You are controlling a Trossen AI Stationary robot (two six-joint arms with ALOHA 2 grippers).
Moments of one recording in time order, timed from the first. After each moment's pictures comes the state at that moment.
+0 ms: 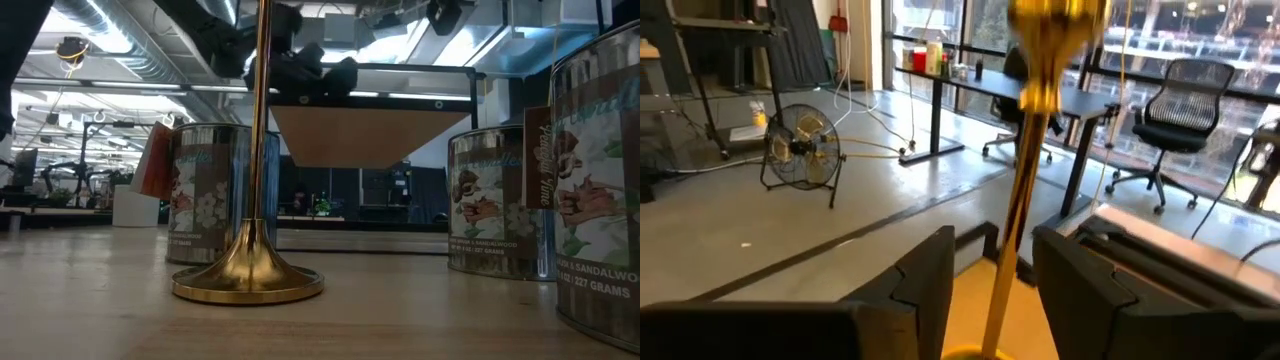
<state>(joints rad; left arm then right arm) 0.43 1.79 1.17 0.56 -0.34 -0.16 -0.24 1.01 0.97 -0.10 -0.44 0.37</state>
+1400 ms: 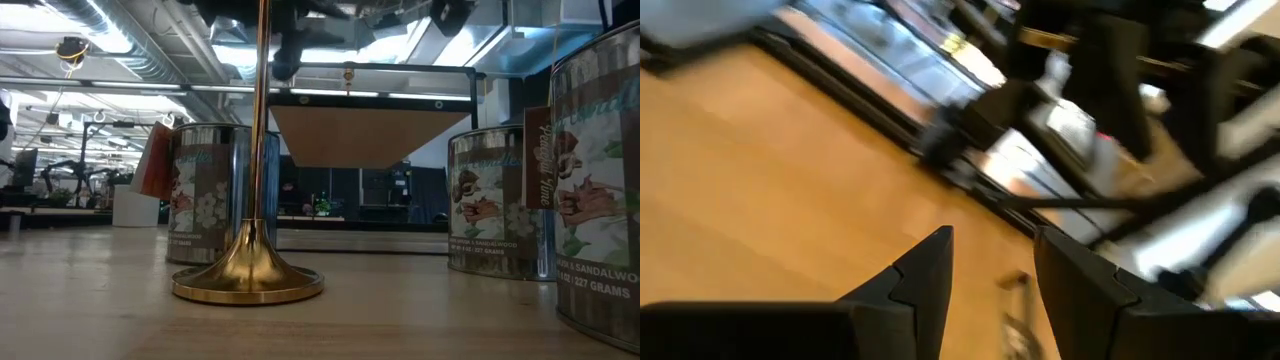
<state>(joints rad) 0.31 1.45 1.17 0.00 0.39 -0.59 -0.15 1.01 0.97 -0.20 -0.45 0.35</state>
